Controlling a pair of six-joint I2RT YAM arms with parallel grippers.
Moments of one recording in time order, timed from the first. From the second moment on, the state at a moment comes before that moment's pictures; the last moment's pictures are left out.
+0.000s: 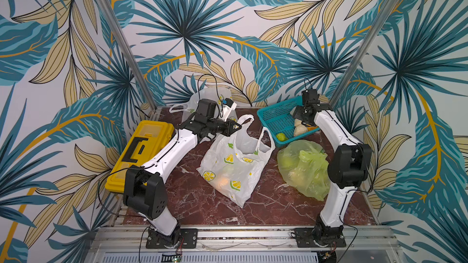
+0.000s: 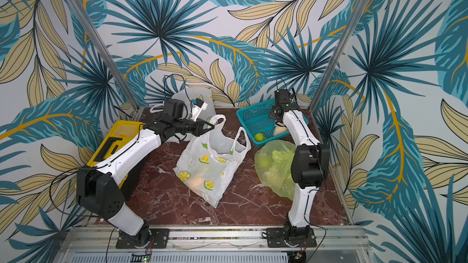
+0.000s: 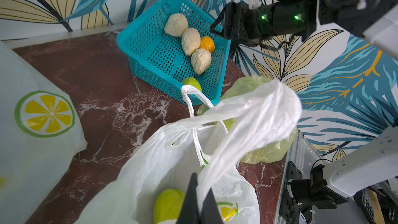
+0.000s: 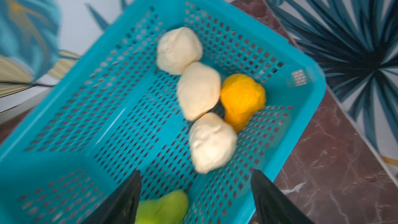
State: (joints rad) left arm -0.38 1.63 1.43 -0.41 0.67 -0.18; right arm 0.01 2.06 1.89 -0.76 0.35 0.46
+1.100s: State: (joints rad) left arm -0.38 1.55 1.41 -0.41 0.67 -0.17; right arm -0.05 2.36 2.13 -0.77 0.14 0.46
